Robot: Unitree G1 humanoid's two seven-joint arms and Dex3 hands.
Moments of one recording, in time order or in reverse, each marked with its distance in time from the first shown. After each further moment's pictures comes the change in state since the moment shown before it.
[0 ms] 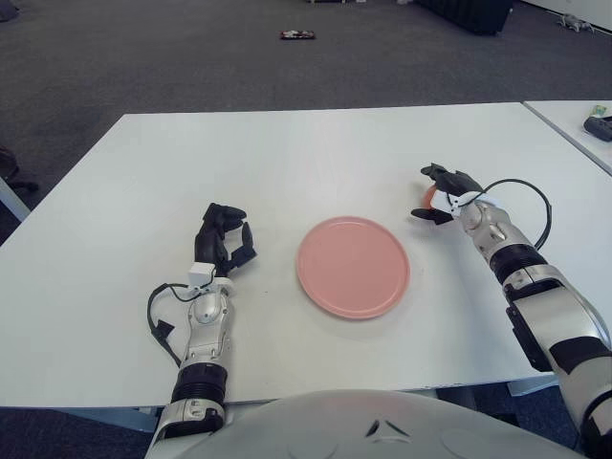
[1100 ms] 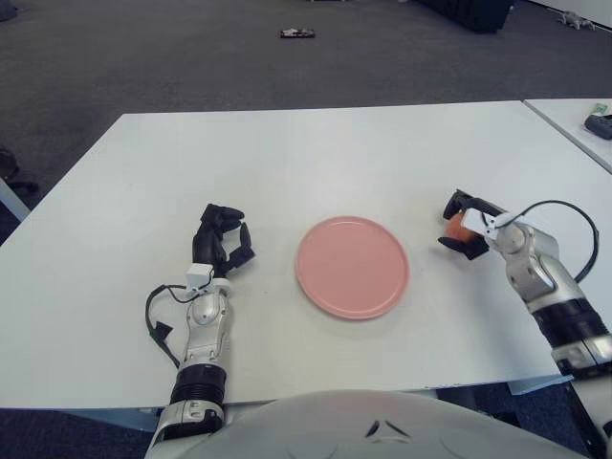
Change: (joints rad) left arm -0.004 0.006 0.008 -0.001 -0.019 0.009 -0.006; right arm 0.462 -0.177 -0.124 -0.911 0.049 0.531 0.411
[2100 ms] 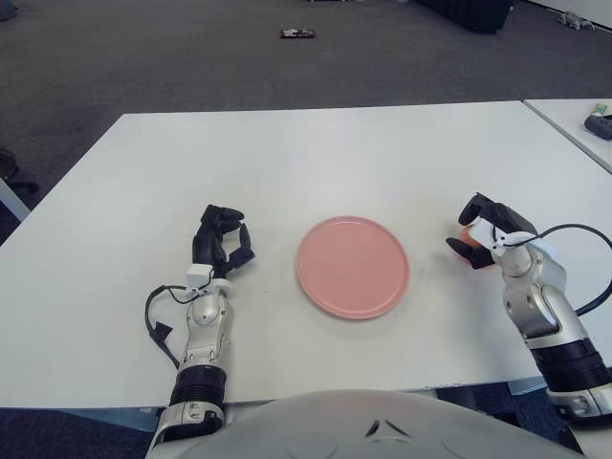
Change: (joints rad) left arm 0.008 -0.001 0.001 -0.018 0.002 0.008 0.007; right arm 0.157 0.134 -0.099 -0.238 -0.063 0.097 -0.326
